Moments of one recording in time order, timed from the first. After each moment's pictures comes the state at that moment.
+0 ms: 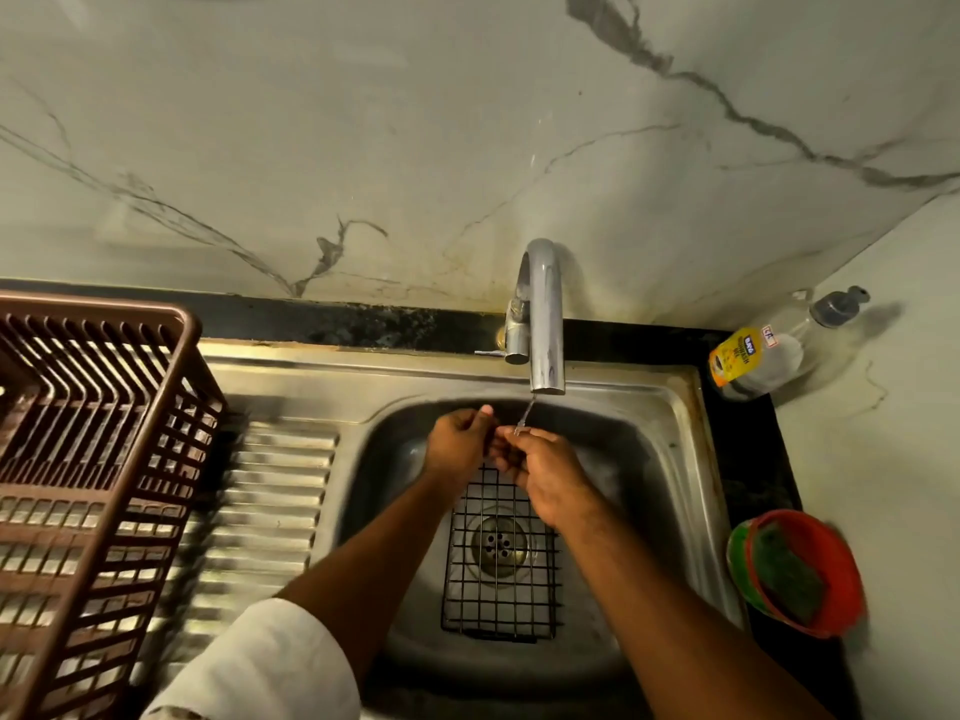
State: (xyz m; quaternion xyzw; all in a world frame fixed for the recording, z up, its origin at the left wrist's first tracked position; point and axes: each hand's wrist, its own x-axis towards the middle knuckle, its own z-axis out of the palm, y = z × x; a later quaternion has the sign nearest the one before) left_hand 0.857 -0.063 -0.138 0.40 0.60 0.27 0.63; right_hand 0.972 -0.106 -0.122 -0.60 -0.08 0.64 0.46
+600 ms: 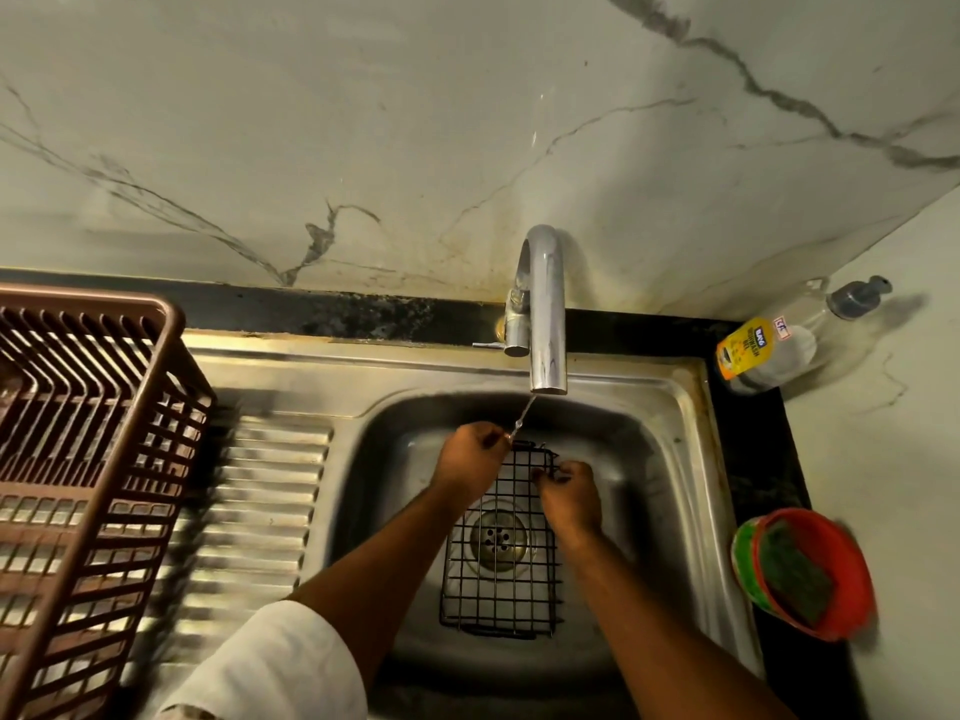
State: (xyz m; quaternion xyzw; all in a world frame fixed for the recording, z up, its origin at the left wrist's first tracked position) left_hand 0.868 -0.074 -0.160 0.55 0.61 0.12 0.56; right_hand 0.994 -0.145 -0.195 -0.86 -0.20 0.41 0.24
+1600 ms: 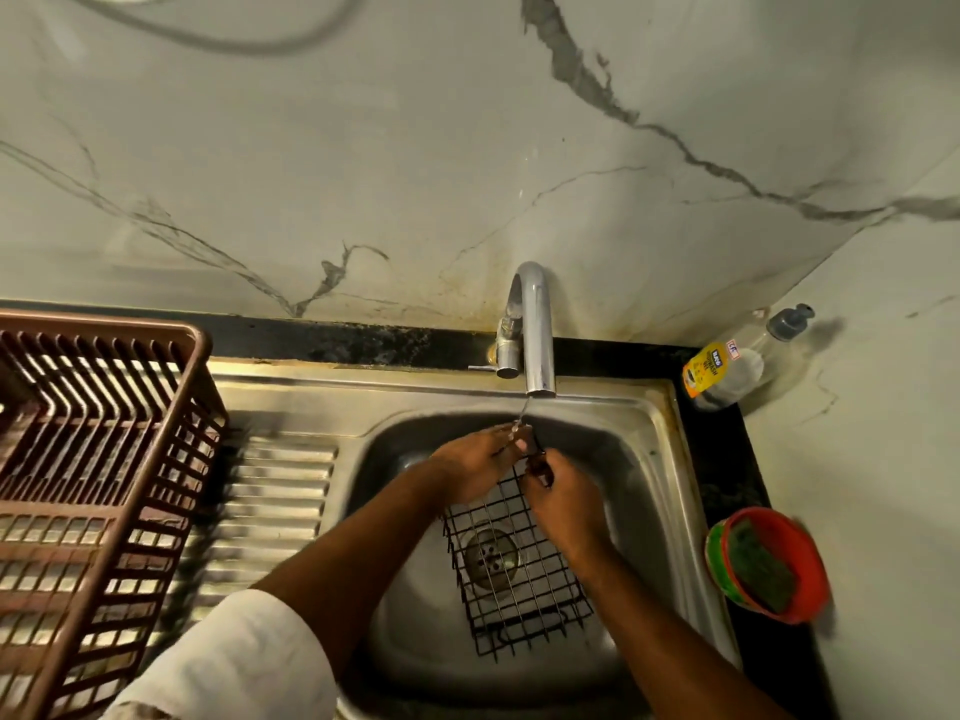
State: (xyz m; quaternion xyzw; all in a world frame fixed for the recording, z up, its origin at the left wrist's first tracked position) left_hand 0.853 -0.059 -0.084 0.76 0.43 -0.02 0.49; right_hand 0.986 -0.155 -0.109 -0.82 -0.45 0.29 0.21
